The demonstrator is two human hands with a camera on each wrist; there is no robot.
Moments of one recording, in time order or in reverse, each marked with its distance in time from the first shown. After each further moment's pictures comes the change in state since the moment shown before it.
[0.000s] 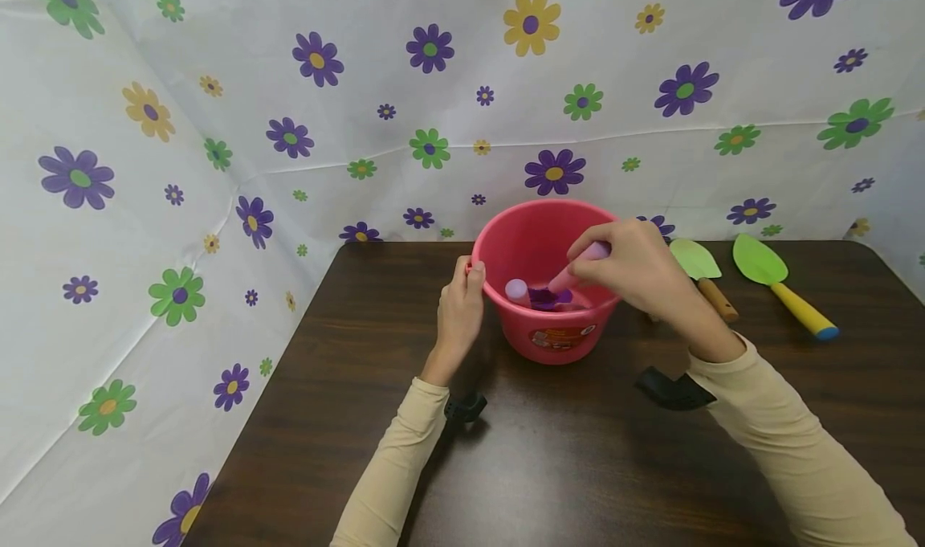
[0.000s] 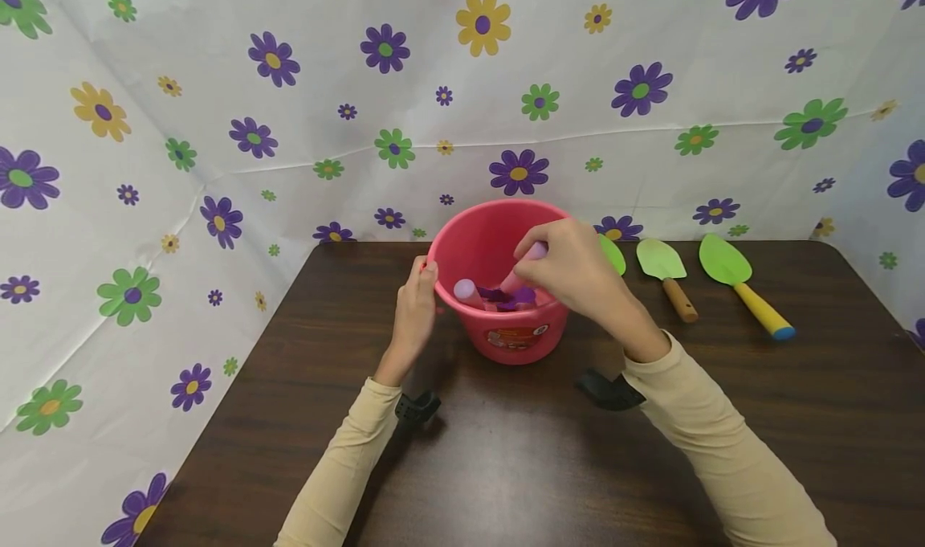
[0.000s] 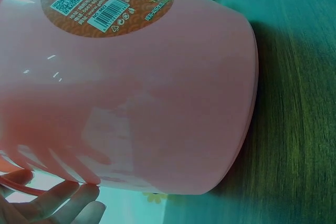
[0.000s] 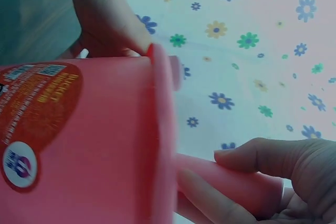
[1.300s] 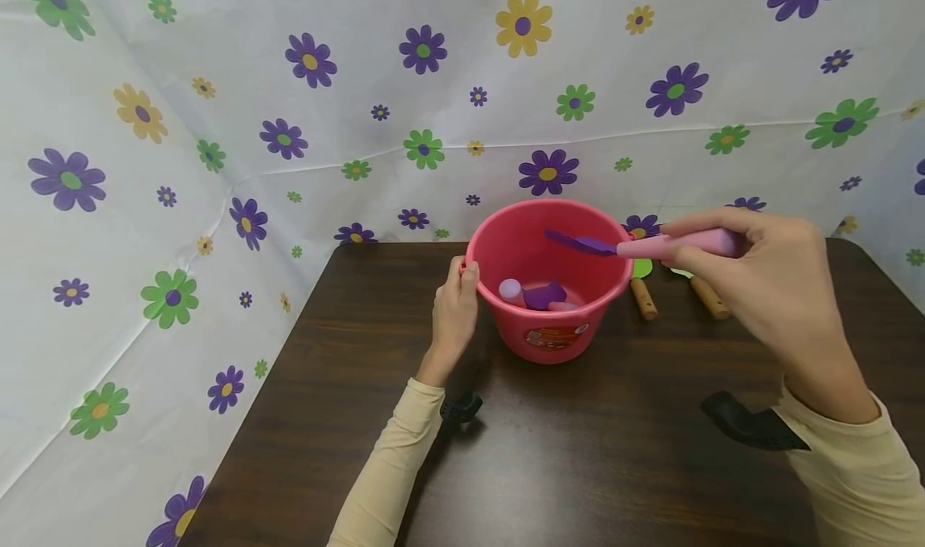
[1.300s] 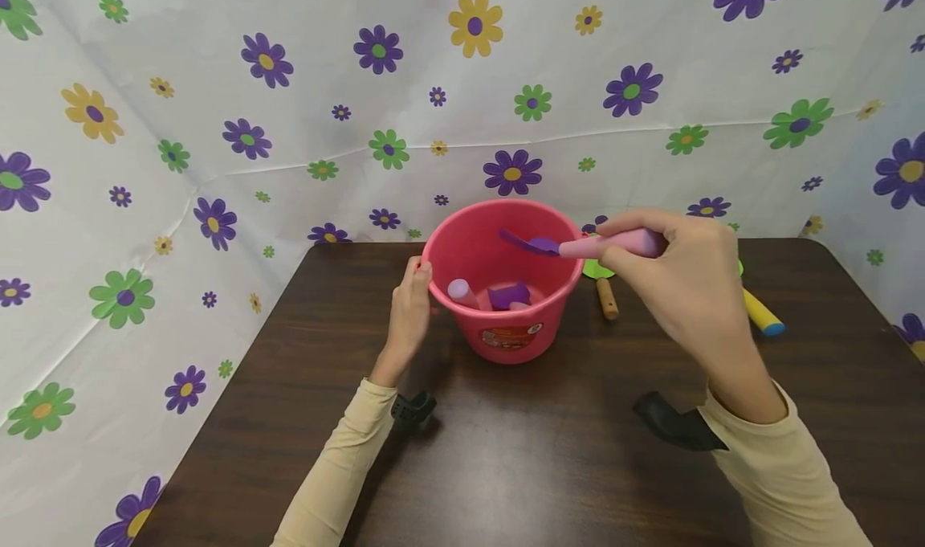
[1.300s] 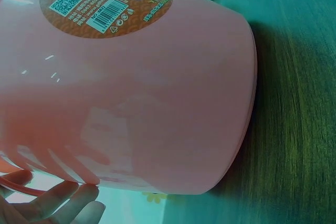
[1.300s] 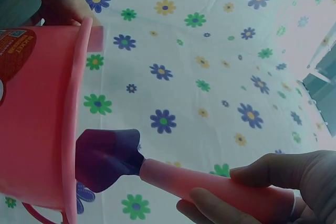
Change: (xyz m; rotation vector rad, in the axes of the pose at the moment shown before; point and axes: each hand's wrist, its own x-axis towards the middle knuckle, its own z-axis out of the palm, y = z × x) left_hand -0.001 -0.001 0.001 -0.028 -0.011 -0.008; right_hand -0.071 0.010 -0.051 -0.029 0.475 0.007
